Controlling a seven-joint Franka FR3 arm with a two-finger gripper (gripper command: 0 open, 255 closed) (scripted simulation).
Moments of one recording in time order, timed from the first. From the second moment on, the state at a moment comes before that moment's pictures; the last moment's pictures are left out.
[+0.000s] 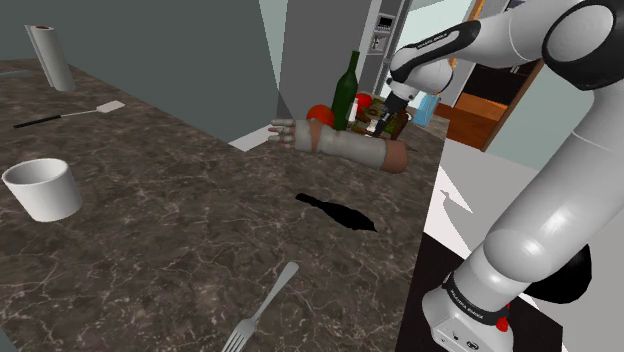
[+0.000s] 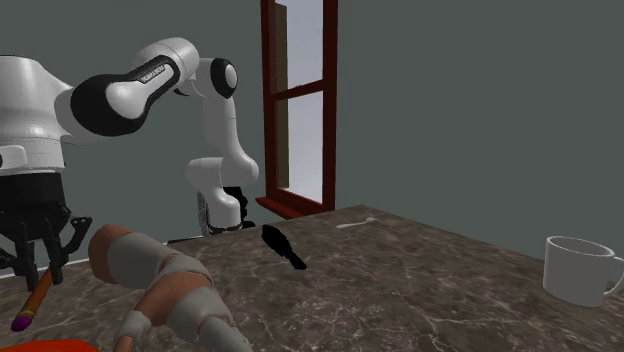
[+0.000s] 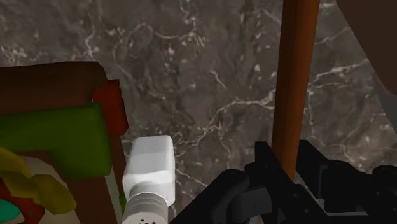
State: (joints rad) arm -0.18 0.04 -0.37 -2.13 0.25 2.24 -0.97
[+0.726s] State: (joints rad) arm -0.18 0.12 -0.36 -2.18 0.32 2.37 -1.03
